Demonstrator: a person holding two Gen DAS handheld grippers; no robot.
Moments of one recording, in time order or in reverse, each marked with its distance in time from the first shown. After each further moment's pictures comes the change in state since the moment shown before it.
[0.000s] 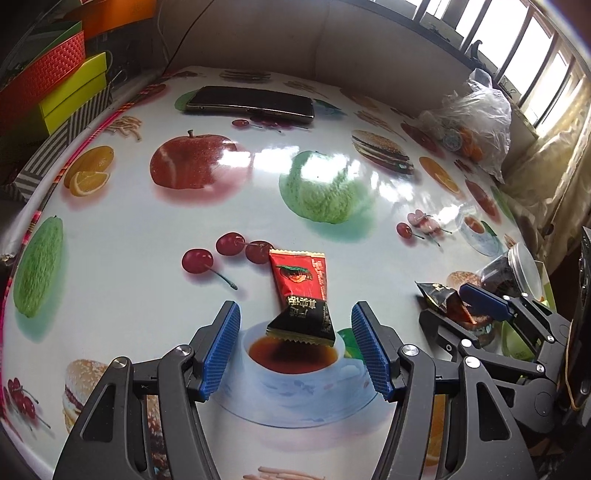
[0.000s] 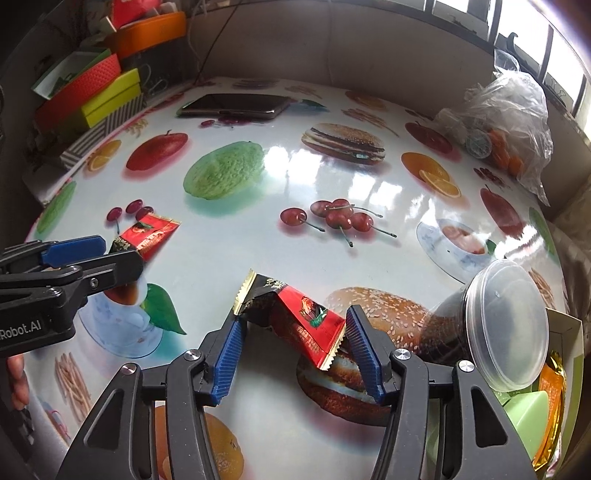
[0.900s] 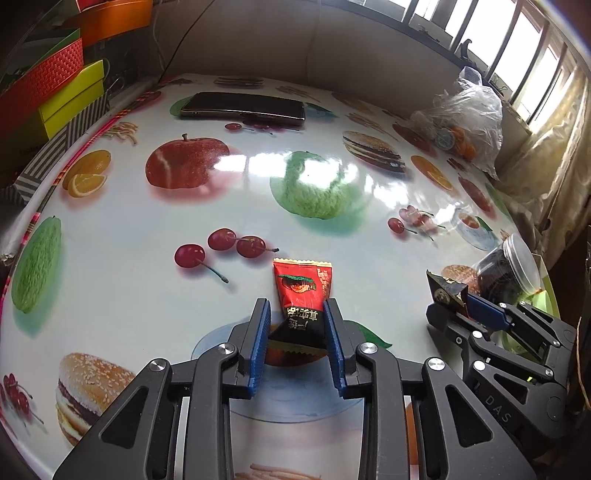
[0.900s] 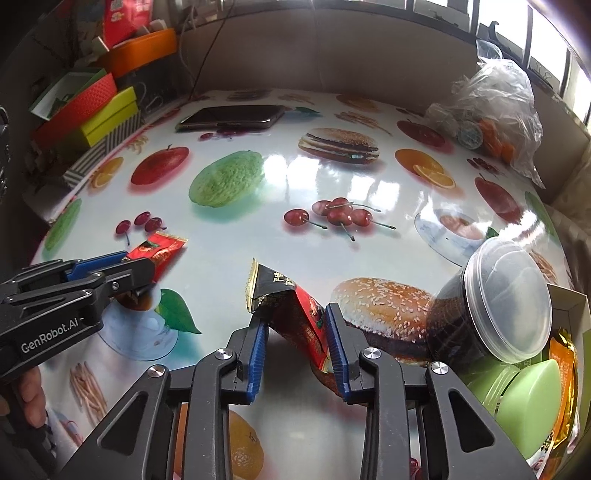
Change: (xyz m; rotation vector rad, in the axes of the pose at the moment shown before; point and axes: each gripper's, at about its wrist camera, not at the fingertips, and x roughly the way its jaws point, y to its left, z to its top) left arm -0.005 -0.007 -0.013 0.020 -0.040 -0.022; right arm -0.014 0.002 -0.011 0.070 -0.035 0.018
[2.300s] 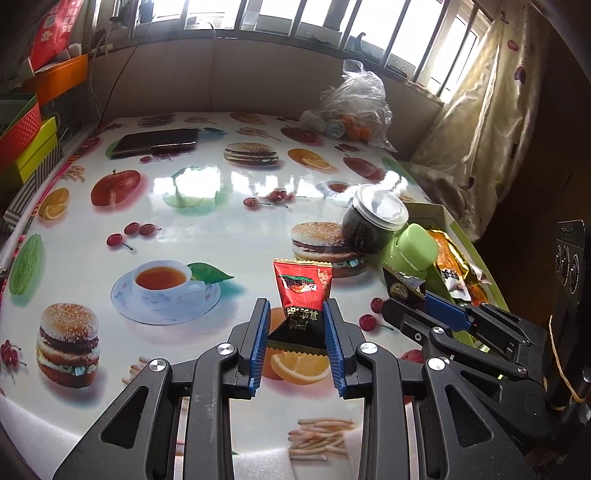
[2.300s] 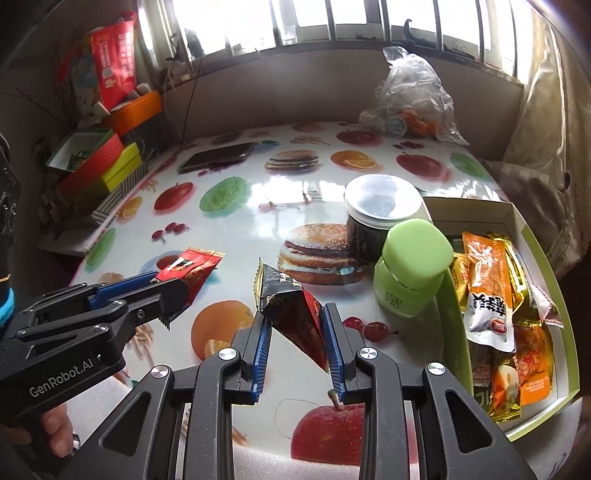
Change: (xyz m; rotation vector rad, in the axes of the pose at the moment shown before) left arm -0.083 -0.096 -0.056 0.172 -0.061 -0.160; right arm -0.114 -0.032 -0.080 0.189 -0.138 -0.004
